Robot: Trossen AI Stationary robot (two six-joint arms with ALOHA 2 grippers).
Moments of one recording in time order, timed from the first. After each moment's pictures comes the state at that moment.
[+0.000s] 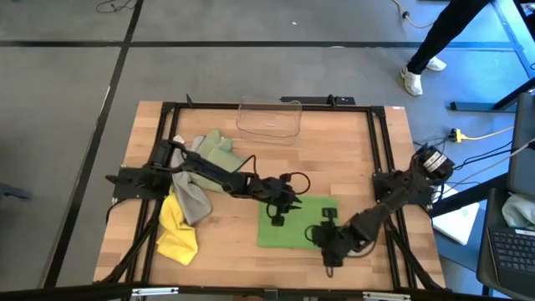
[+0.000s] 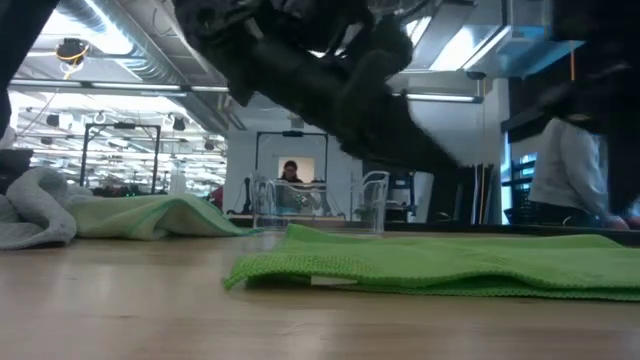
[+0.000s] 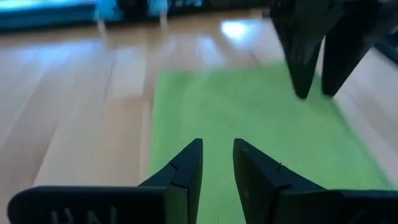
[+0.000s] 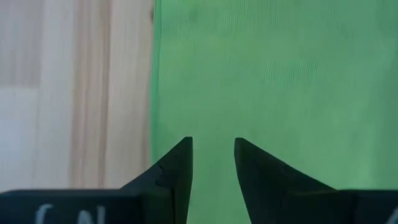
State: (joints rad) left arm -0.13 2.07 1.20 0.41 -0.02 0.04; right arm 0.75 1.70 1.00 -0.58 0.31 0.72
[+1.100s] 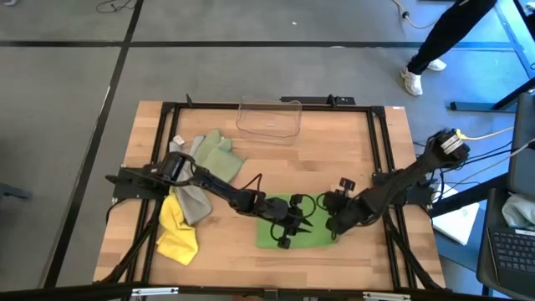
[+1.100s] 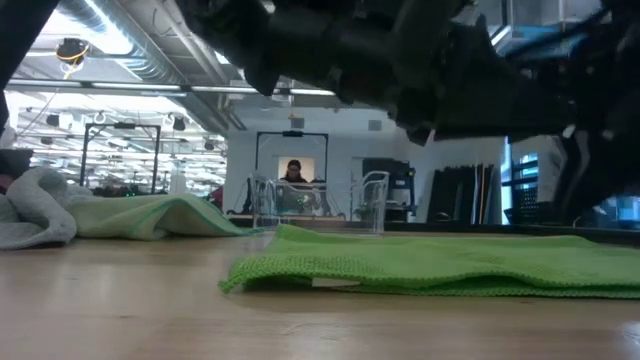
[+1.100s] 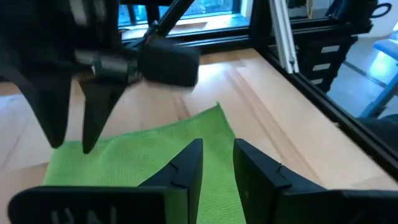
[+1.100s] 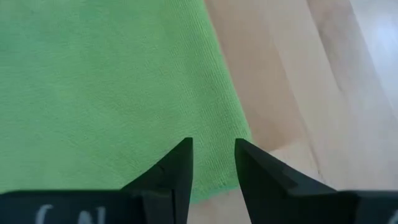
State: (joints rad) left arm -0.26 2.19 1.35 0.50 -0.01 0.01; right arm 0.58 1.42 0.71 -0.65 0.47 0.83
